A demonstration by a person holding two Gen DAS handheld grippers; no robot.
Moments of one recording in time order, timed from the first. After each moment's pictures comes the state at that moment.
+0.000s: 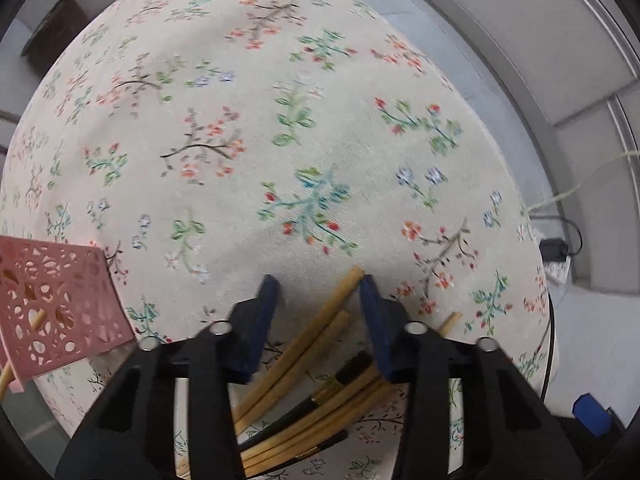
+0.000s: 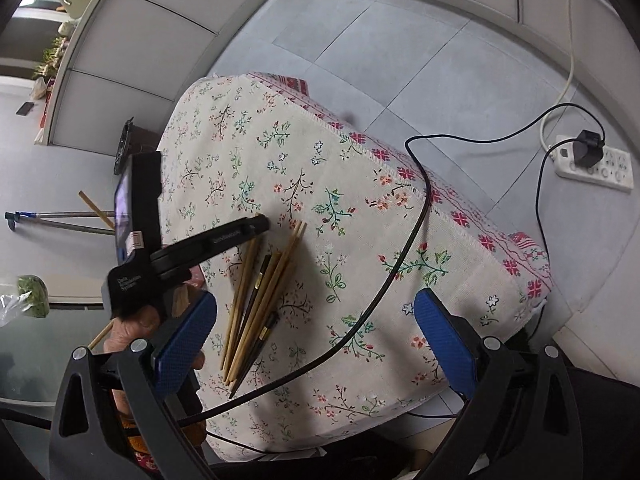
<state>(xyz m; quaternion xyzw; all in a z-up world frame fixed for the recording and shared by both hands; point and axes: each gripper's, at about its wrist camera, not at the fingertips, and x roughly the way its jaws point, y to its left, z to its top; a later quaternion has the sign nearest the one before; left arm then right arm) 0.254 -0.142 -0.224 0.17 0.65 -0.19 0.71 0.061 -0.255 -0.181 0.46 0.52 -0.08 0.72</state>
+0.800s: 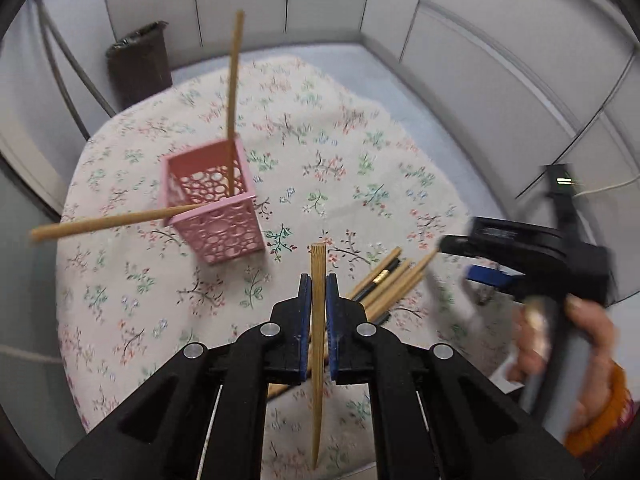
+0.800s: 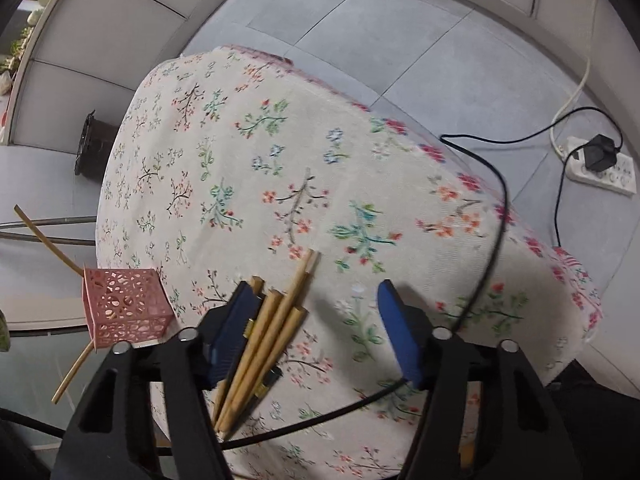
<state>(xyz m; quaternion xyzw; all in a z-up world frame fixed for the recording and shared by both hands) 0.143 -0.002 -0.087 0.07 0.51 -0.20 0.84 0.136 -0.222 -0.229 0.44 0.55 -0.12 0.70</state>
